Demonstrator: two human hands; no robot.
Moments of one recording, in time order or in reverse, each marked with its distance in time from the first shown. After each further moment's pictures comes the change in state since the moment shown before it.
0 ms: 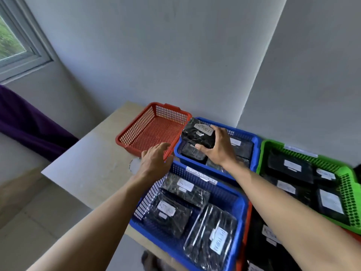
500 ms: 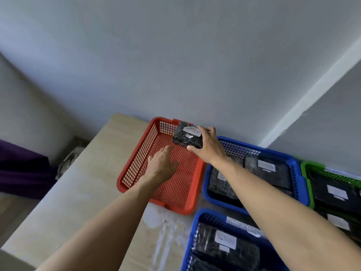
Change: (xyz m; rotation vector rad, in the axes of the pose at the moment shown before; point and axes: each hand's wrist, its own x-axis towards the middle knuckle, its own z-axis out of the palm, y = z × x) left_hand 0.220 -0.138 0.026 -0.088 -0.263 -0.012; right_hand 0.200 -0.044 0.150 -0.235 -0.142 0.177
